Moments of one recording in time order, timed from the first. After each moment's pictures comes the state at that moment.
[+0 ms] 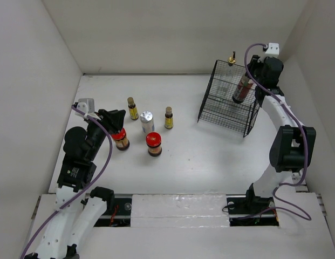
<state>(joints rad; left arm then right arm) -0.26 0.58 0.82 -0.22 0.08 -0.43 -0.07 1.72 1.41 0.22 -0.01 0.06</state>
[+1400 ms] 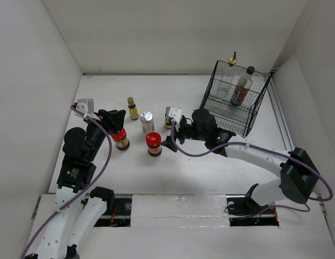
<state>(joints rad) -0.26 0.57 0.82 -0.22 0.07 -0.43 0.82 1.40 0.94 0.17 -0.39 -0.21</state>
